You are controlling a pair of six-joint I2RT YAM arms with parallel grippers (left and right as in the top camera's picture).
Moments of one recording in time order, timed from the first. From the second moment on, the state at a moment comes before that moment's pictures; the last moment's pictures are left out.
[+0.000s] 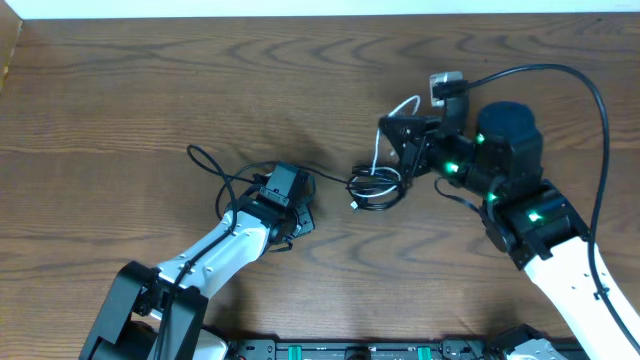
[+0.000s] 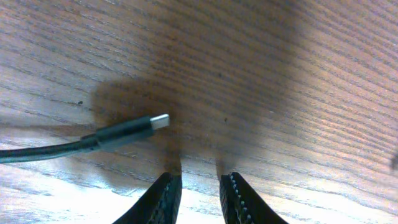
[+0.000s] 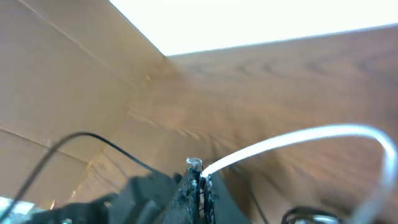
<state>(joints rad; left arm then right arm) -0.47 1.53 0.68 -0.42 0.05 -0.80 0.41 1.16 1.02 -0.18 -0.42 0.54</state>
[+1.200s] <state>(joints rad) -0.40 1.39 0.73 -0.57 0.34 -0.65 0.40 1.29 1.02 -0.70 -0.48 0.48</state>
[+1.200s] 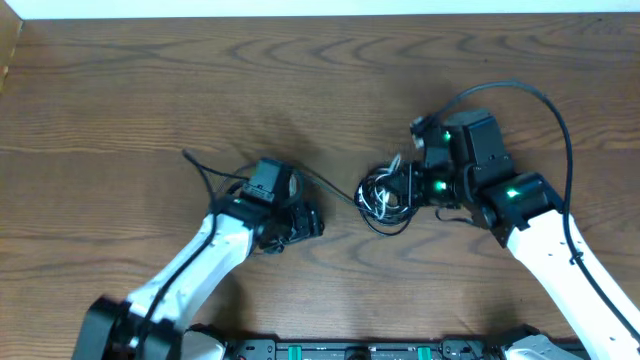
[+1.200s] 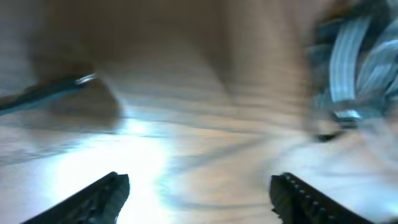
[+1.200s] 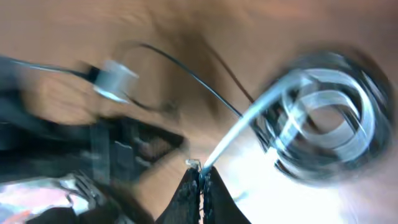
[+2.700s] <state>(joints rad) -0.62 1.80 1.04 -0.45 0.14 -0.54 0.23 1.29 1.02 -1.01 -0.32 0.40</state>
